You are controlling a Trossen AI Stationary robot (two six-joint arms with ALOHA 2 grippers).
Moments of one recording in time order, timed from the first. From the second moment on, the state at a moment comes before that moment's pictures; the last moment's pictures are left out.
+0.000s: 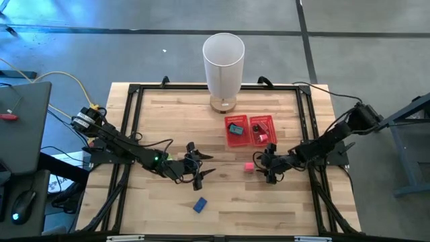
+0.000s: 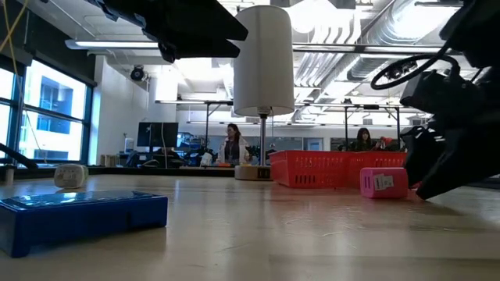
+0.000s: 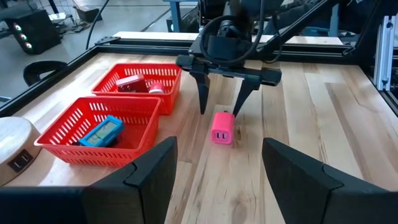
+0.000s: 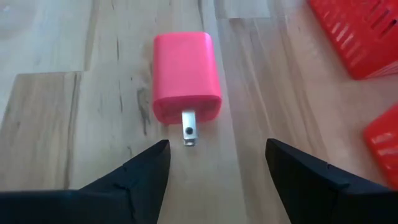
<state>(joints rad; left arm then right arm) -0.45 1.52 0.81 0.39 -0.65 -0.22 0.42 1.37 0.28 0.23 0.37 0.39</state>
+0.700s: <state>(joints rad) -0.45 1.52 0.81 0.37 -0.65 -0.22 0.38 1.59 0.28 0.57 0.27 0.28</state>
